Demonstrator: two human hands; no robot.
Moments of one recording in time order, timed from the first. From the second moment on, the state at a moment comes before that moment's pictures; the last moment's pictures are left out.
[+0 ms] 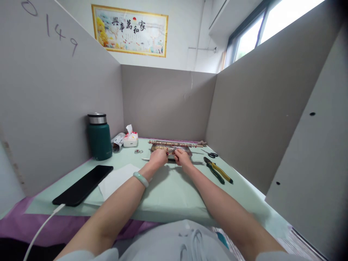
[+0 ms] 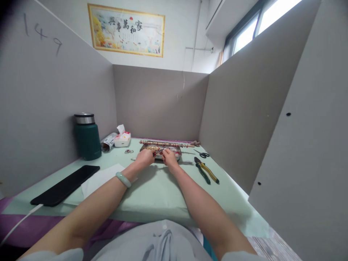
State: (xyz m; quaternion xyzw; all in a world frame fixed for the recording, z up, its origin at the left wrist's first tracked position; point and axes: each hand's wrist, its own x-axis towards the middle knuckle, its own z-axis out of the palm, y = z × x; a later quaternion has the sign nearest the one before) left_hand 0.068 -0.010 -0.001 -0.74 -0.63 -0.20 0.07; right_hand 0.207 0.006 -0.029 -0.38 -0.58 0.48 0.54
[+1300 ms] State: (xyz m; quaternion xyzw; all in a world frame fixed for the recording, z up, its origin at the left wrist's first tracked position) left_hand 0.059 -0.011 0.004 -0.74 -0.62 -0.27 0.03; right_hand 0.211 0.005 -0.024 -0.32 -0.53 0.55 0.56
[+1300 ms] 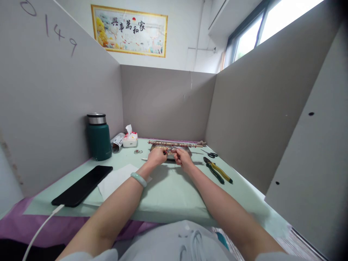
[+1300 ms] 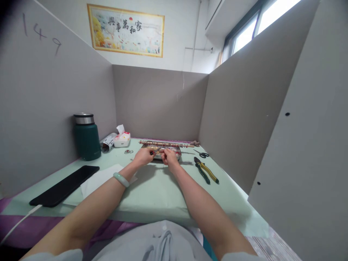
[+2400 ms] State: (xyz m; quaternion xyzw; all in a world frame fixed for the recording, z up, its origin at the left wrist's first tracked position) left_hand 0.056 -0.004 -0.001 -0.77 -0.58 -0.28 0.04; right_hand 0.216 0.008 -0.022 -0.21 -0.46 0.68 0.53
